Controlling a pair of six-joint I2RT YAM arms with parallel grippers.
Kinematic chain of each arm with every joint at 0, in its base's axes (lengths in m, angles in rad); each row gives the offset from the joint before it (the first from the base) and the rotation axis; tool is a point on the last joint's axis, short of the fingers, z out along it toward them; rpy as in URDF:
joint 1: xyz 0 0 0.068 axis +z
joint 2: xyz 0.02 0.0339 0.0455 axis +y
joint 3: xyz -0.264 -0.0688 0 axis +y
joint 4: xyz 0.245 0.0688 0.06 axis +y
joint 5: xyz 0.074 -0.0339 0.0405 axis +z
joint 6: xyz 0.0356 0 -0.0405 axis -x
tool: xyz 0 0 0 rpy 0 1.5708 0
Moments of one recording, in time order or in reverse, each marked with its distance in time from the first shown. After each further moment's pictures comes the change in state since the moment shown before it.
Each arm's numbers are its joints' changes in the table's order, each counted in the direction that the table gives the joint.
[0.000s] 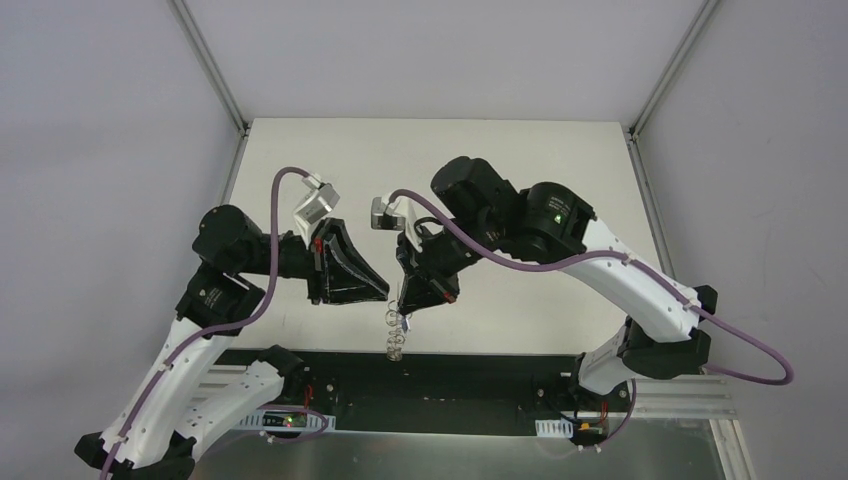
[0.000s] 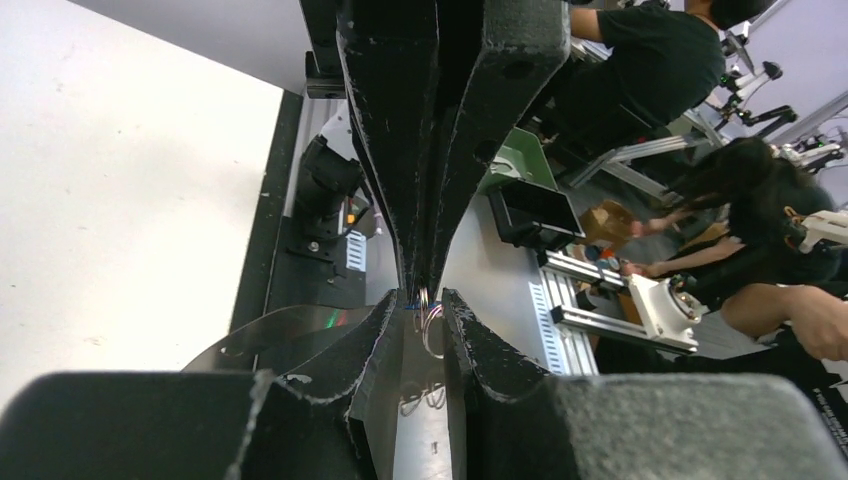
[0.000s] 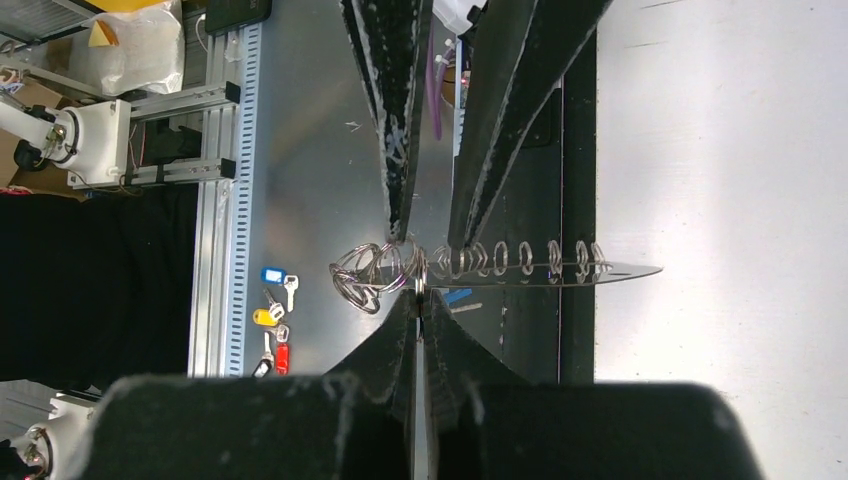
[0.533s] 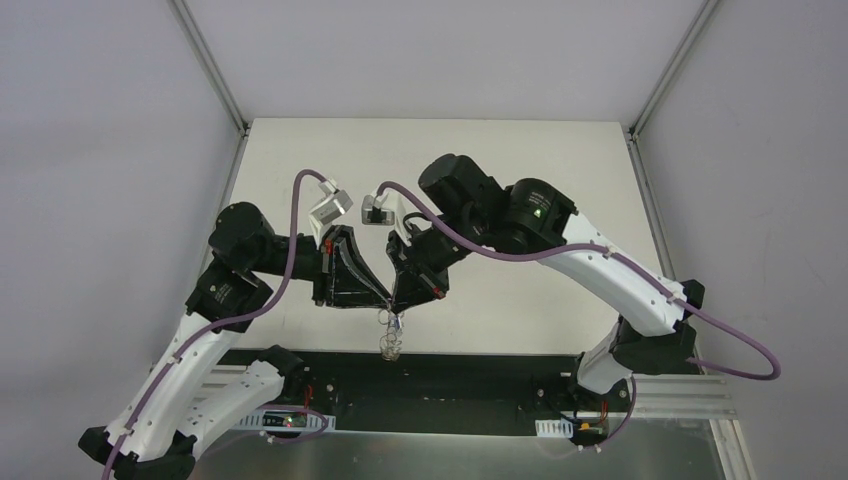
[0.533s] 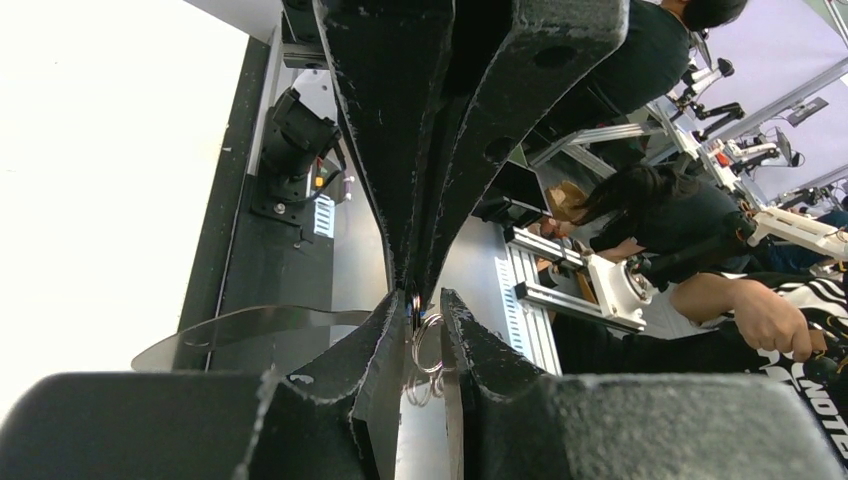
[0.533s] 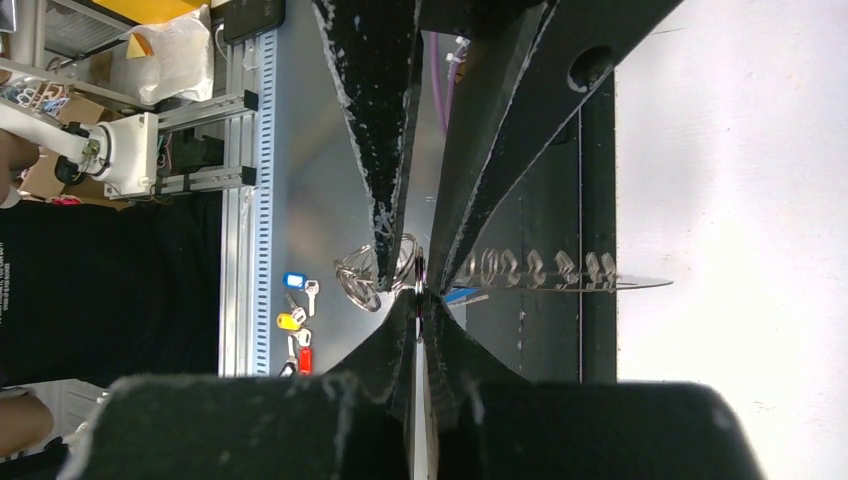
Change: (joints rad) left arm 0.000 0.019 0.050 0.018 -0.066 0.052; right arm -0.022 0.047 0.005 -0.024 0.040 -0.045
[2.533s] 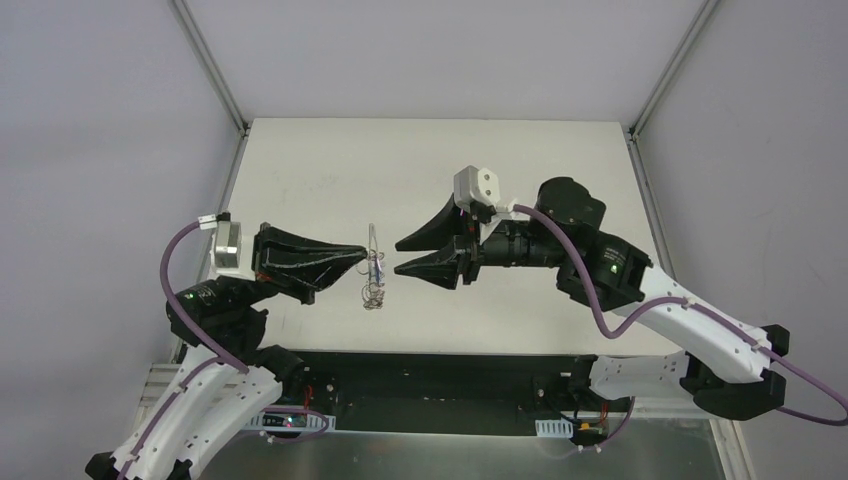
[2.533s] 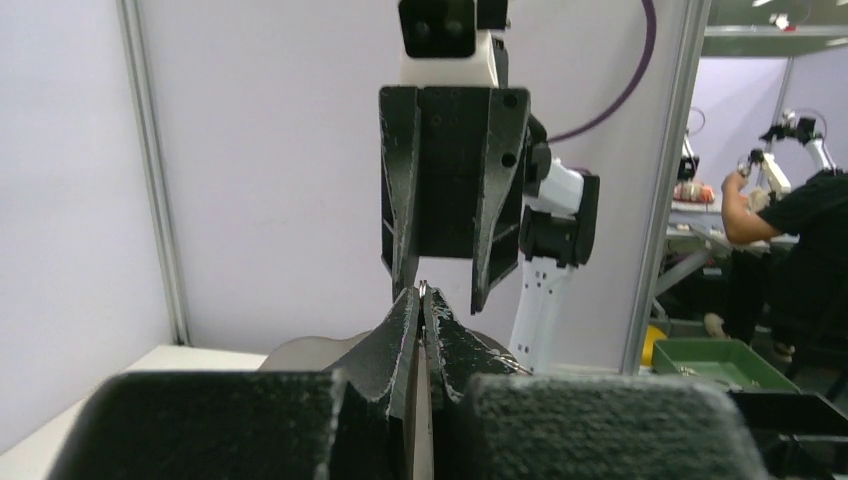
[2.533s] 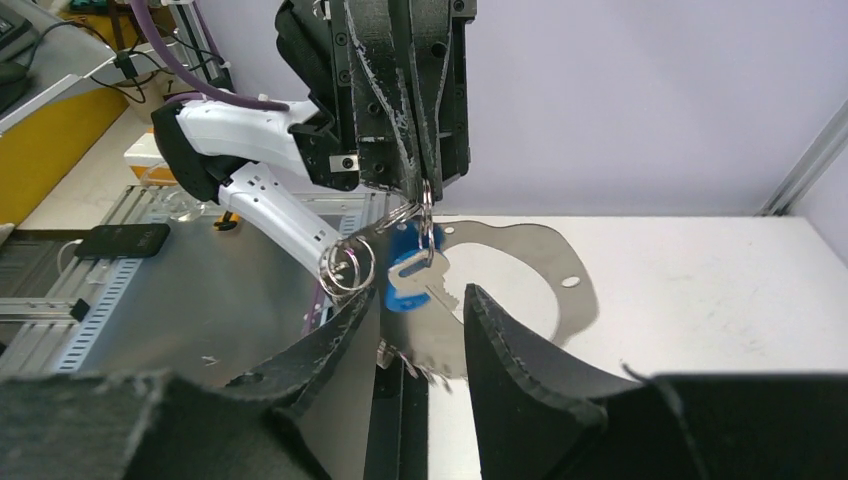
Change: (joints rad) left arm 0.000 -0.226 0.278 -0.864 0.485 -0.025; right arm 0.003 -0.454 0.548 -0.872 -0.198 0.041
